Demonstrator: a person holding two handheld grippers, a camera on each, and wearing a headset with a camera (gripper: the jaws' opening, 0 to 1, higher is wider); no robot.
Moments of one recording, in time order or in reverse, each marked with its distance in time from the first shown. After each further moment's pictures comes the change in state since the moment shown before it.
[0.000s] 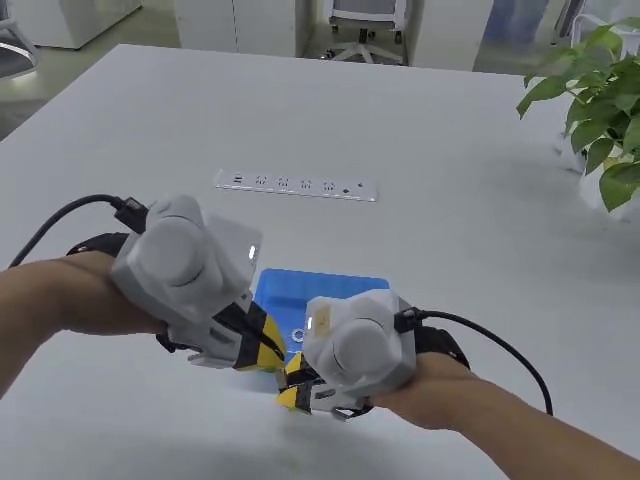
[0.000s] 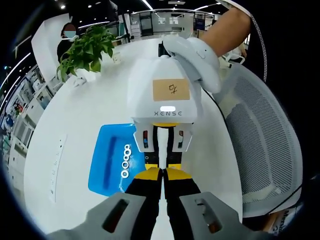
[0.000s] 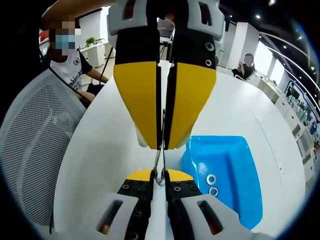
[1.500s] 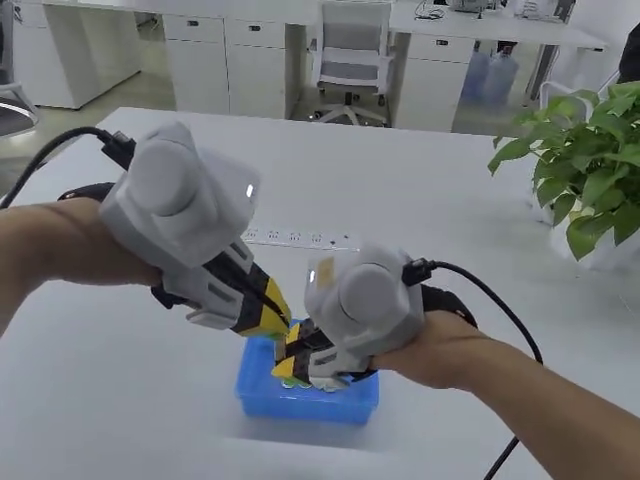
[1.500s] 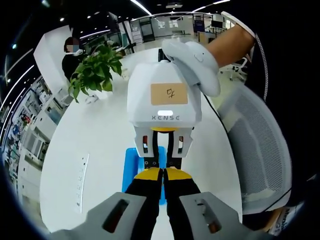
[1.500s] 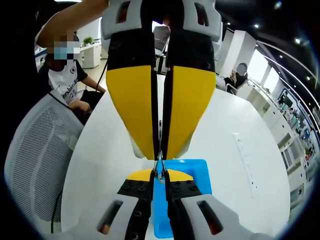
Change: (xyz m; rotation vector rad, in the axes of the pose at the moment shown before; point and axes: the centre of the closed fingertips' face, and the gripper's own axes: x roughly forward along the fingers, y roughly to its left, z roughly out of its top) left arm -0.059 0.032 0.064 0.064 -0.036 0.075; right arm -0.065 -0.045 0.053 -0.044 -0.018 -0.079
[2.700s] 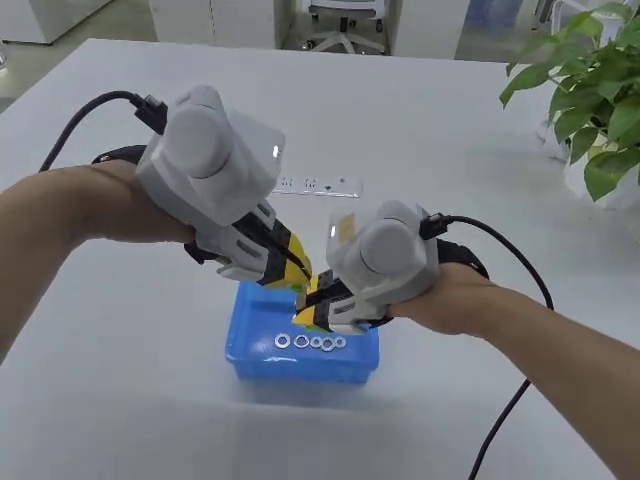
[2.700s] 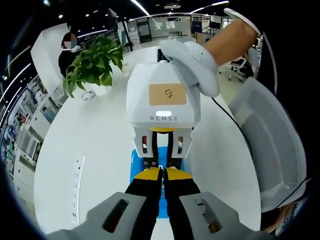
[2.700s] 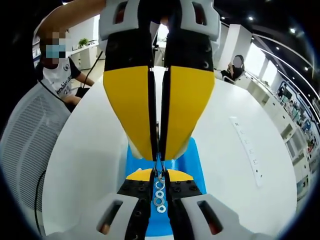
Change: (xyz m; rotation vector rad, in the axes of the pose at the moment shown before) left arm 0.059 0.041 -0.023 -0.005 -0.012 -0.044; right arm 0.027 -0.038 -0.058 0.049 0.012 0.009
